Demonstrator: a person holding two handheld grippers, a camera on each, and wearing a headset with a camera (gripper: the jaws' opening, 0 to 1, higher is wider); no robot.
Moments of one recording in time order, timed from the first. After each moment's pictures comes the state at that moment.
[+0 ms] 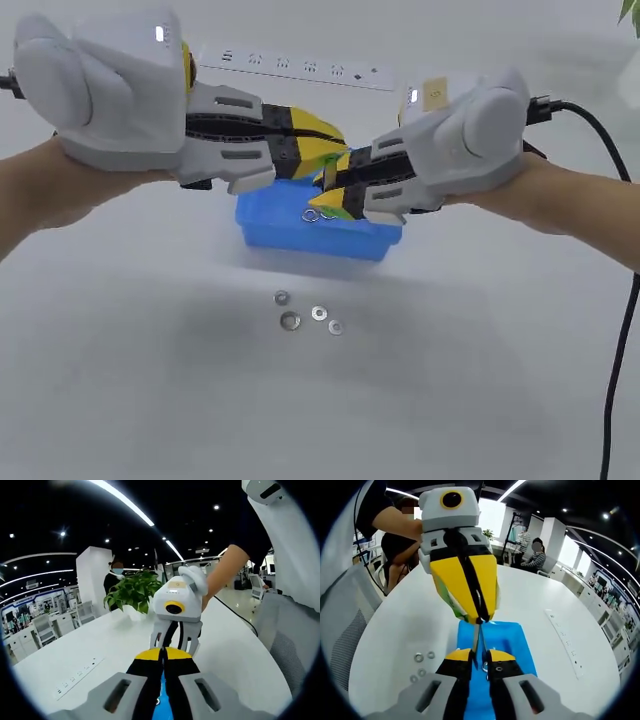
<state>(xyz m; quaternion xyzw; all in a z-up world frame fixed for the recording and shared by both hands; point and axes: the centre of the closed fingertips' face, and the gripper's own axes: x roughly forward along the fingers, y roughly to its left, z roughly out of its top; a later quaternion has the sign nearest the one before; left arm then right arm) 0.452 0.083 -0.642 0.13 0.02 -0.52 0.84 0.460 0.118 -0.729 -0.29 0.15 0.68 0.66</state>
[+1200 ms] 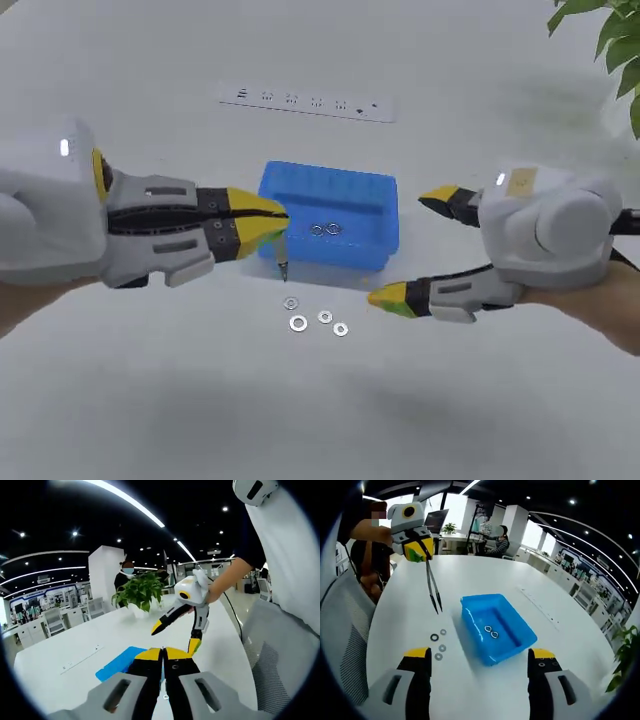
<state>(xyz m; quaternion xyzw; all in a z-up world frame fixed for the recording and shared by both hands) 0.357 0.115 -0.638 0.11 0.03 -0.48 0.87 0.414 0.026 -0.723 -0.28 0.20 0.54 0.77</state>
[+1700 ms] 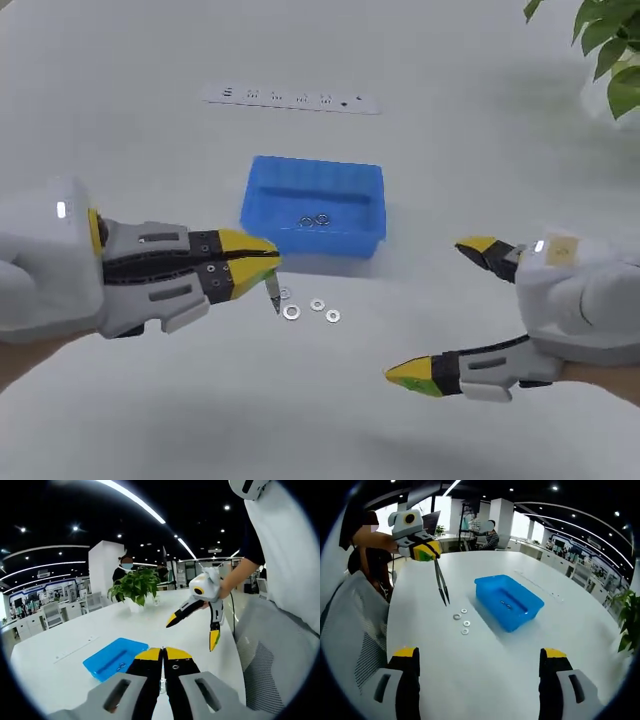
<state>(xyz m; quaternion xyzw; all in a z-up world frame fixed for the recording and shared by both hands) 0.335 0.100 -0.658 0.10 0.05 -0.48 0.87 0.361 -0.021 -0.743 -0.21 0.24 0.52 0.79</state>
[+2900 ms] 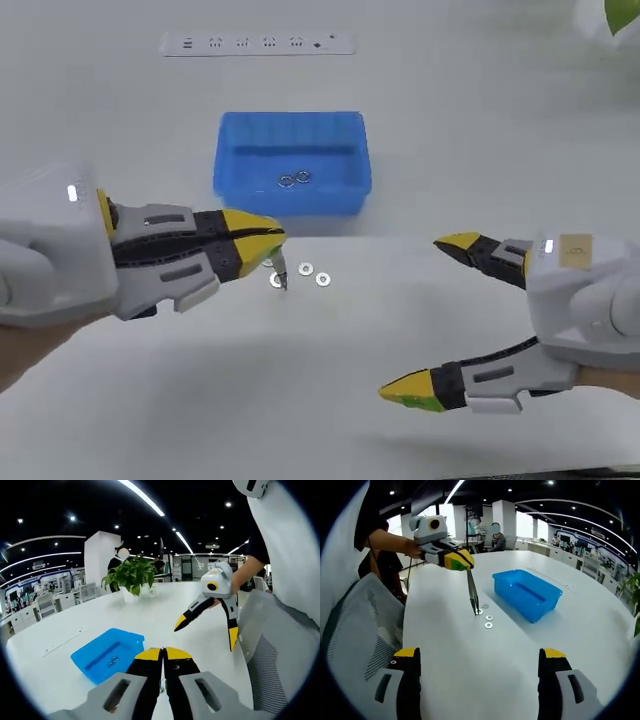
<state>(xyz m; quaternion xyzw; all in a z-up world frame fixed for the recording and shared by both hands) 0.356 0.085 -0.687 0.10 0.10 -0.49 0.86 0.330 -0.002 -0.763 -0.16 0.26 0.57 0.76</state>
